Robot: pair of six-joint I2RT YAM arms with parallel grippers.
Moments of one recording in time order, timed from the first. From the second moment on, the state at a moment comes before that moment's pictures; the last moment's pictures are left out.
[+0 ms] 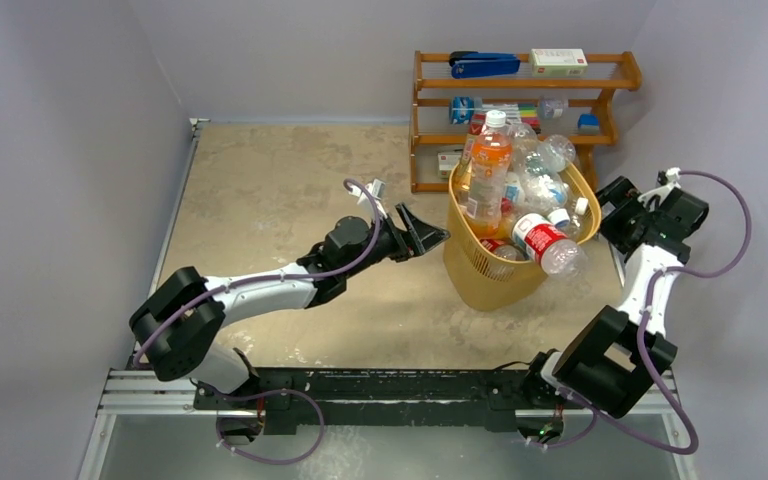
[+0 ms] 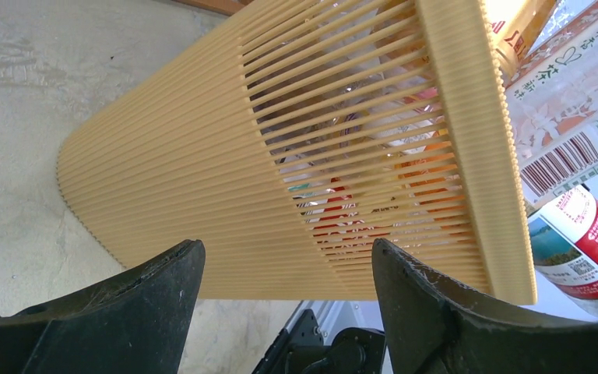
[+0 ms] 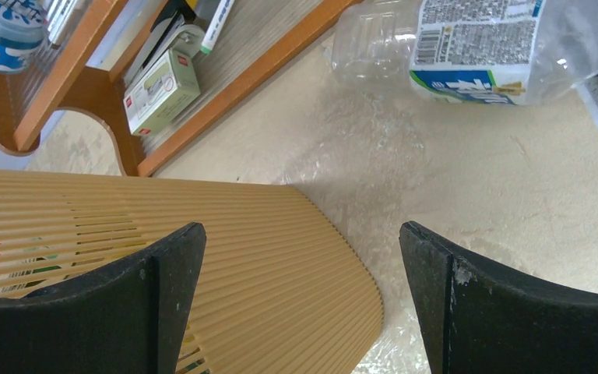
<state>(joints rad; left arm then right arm) -0.89 1.49 0.79 0.60 0.06 -1.05 -0.66 1.26 0.99 -0.43 -0.55 0.30</state>
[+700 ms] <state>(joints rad) -0.87 1.48 0.83 0.53 -0.13 -1.02 -0.50 1.20 0.79 -0.23 -0.56 0.44</state>
